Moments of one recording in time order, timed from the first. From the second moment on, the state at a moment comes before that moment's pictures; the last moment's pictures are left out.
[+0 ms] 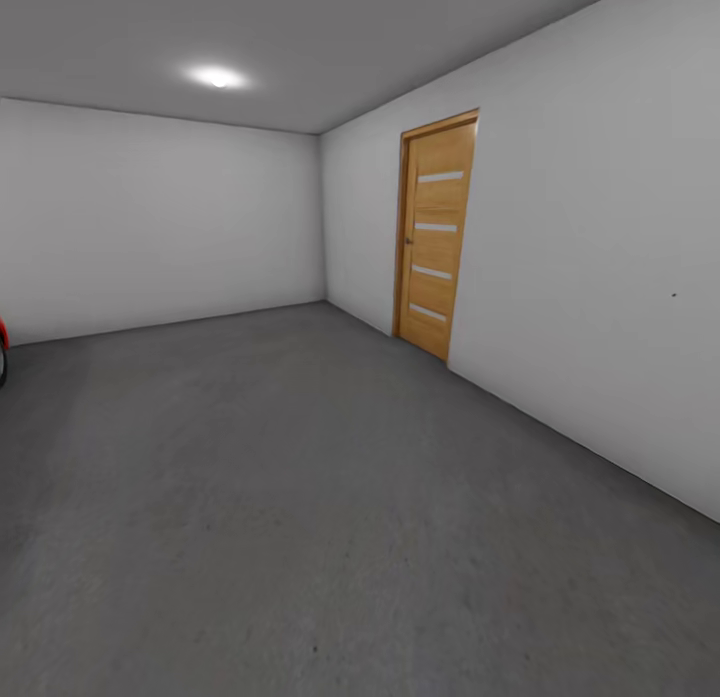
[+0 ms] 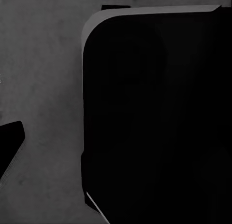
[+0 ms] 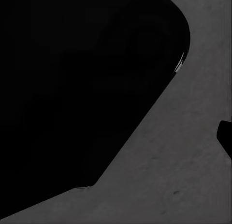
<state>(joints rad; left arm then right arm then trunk) 0.00 0.02 0.01 -0.02 0.02 -0.06 0.00 0.00 0.00 0.57 0.00 0.00 -0.01 0.00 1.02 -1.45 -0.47</state>
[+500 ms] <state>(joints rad) 0.00 0.02 0.01 -0.02 0.02 -0.06 0.00 0.00 0.00 0.57 0.00 0.00 -0.01 0.00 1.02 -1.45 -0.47</state>
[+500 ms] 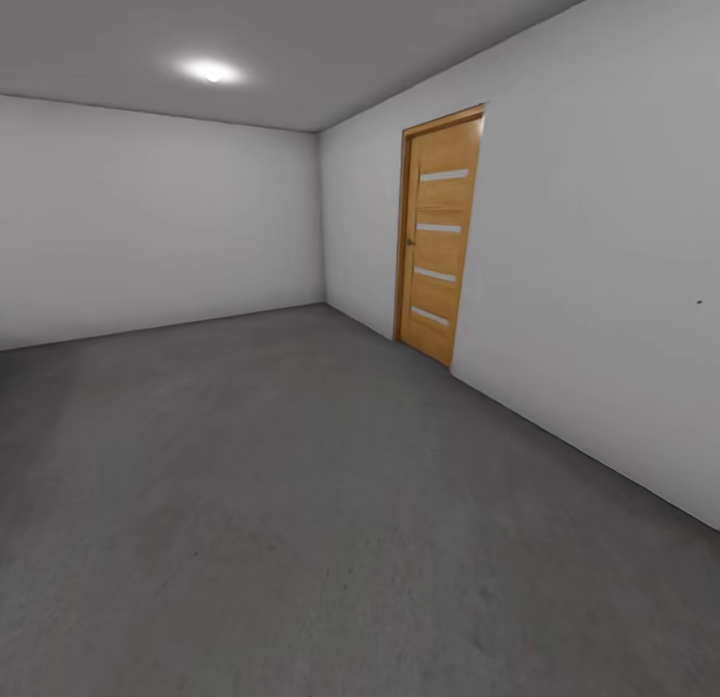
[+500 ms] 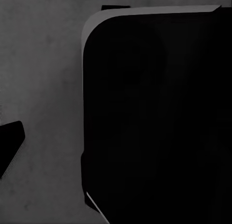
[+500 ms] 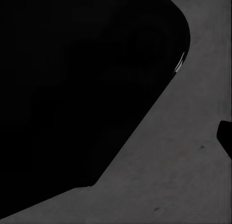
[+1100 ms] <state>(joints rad) 0.00 0.02 0.01 -0.02 0.02 -0.06 0.00 0.00 0.00 0.57 0.00 0.00 -0.01 0.00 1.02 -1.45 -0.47</state>
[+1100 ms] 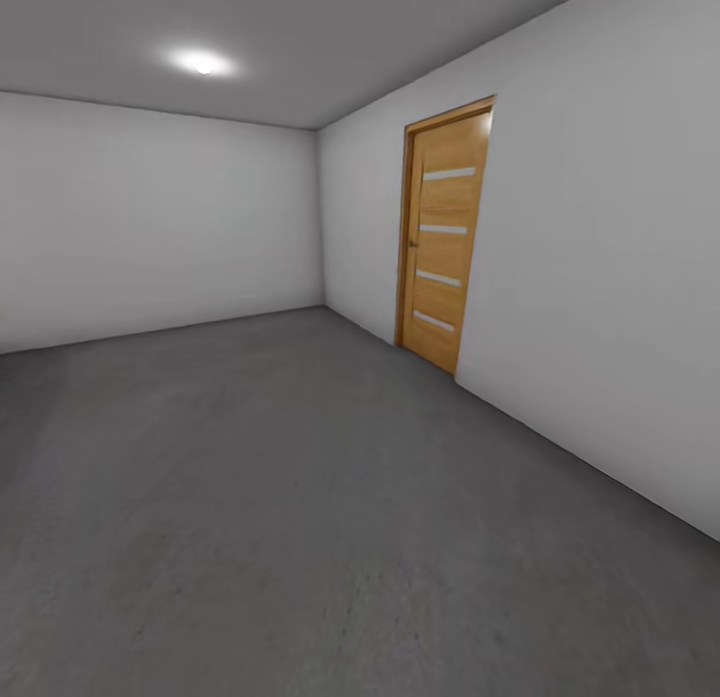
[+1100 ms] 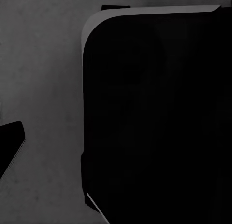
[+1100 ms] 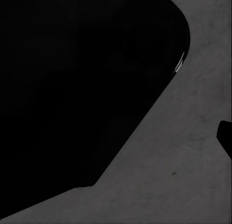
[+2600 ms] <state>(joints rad) 0.00 0.02 0.01 -0.02 0.02 -0.05 0.00 0.00 0.00 0.57 0.00 0.00 -0.01 0.00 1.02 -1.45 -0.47</state>
